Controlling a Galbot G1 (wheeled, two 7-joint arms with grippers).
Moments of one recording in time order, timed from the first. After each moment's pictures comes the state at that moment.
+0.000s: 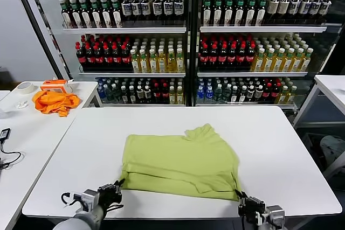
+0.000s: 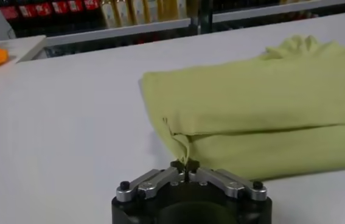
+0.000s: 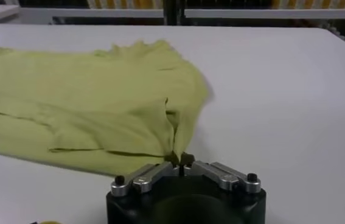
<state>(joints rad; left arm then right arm) 1.54 -0.95 -0.40 -2.12 -0.51 0.56 -0.20 -1.74 0.99 0.46 2.26 0.53 -0.53 0.29</state>
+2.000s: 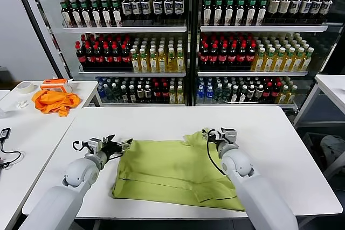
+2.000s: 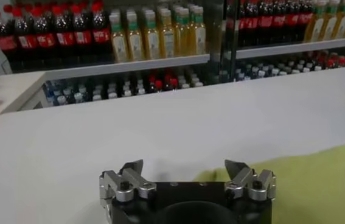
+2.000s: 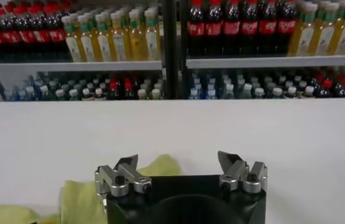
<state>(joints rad) 0.84 -0.99 -0.18 -1.46 -0.58 0.45 0.03 -0.71 1.26 0.06 1.42 0.60 -0.49 0.32</state>
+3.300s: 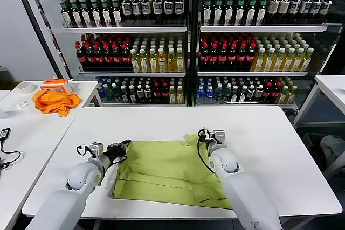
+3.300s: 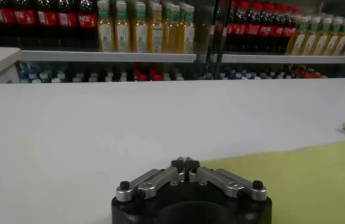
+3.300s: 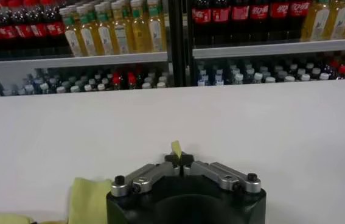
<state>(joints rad) 0.88 -1.01 -0.21 -1.47 -0.66 0.40 0.08 -0.70 1.28 0.06 1.41 0.61 -0.47 0.33</state>
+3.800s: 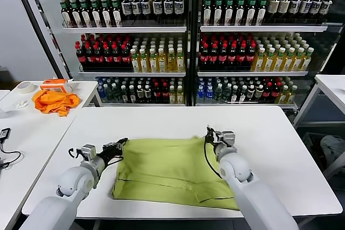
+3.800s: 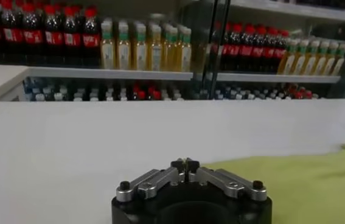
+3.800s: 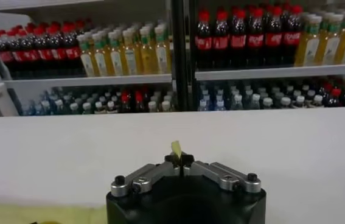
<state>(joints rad) 1.01 -0.94 -0.26 -1.65 -0.73 0.36 0.04 -0.94 1.13 0.13 1.79 0.62 -0.50 0.36</state>
